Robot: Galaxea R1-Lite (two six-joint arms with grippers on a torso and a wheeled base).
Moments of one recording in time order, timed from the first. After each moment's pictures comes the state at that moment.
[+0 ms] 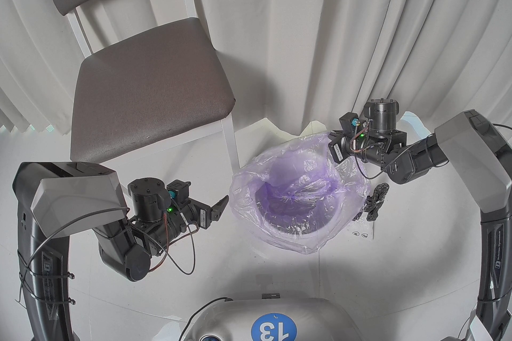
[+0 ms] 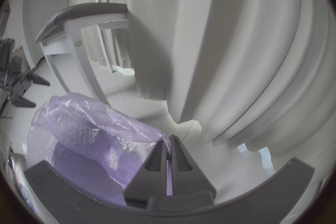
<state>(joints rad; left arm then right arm) -0.37 2.32 -0.69 -1.40 -0.07 0.08 0.29 2.37 -1.51 -0.57 0.06 -0.34</state>
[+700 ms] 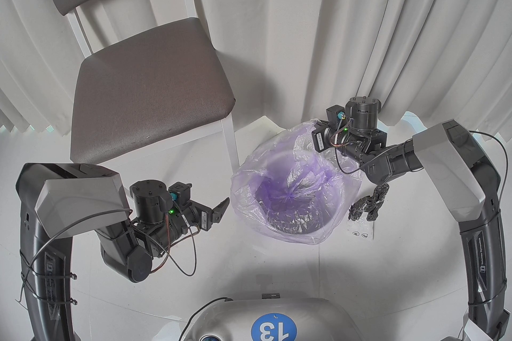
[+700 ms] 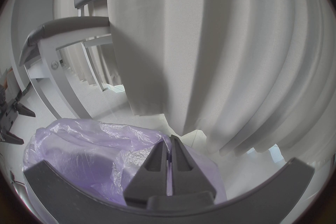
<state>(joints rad) -0.37 2.34 -0.69 -1.41 -0.07 0.08 0.33 2.50 -1.70 -0.62 0.00 -0.23</state>
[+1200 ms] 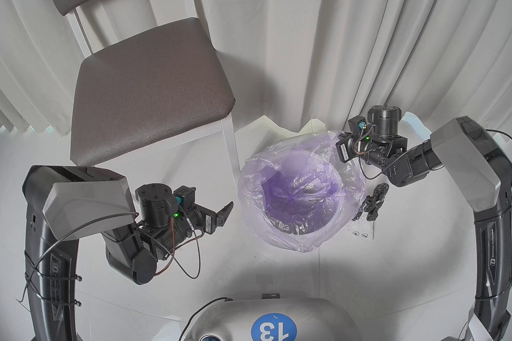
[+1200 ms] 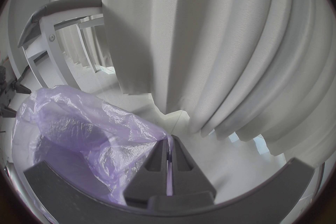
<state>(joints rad) -0.39 2.38 -0.71 -1.41 -0.05 0.08 0.24 2.42 -1.50 -0.63 0.02 -0.30</state>
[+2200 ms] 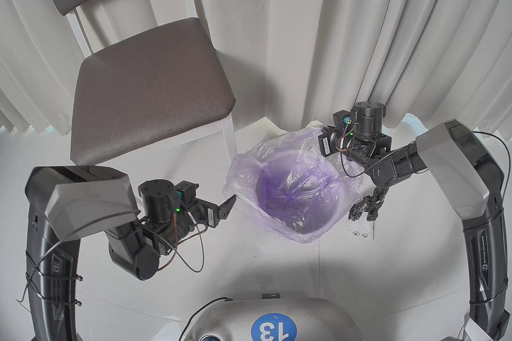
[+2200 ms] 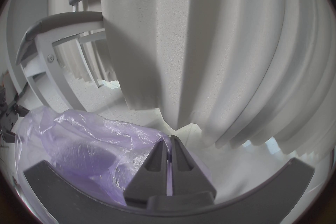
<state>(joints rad) -0.36 2.35 -0.74 -1.40 -0.10 0.00 0.33 2.50 -1.66 -0.65 -0.03 -0.16</state>
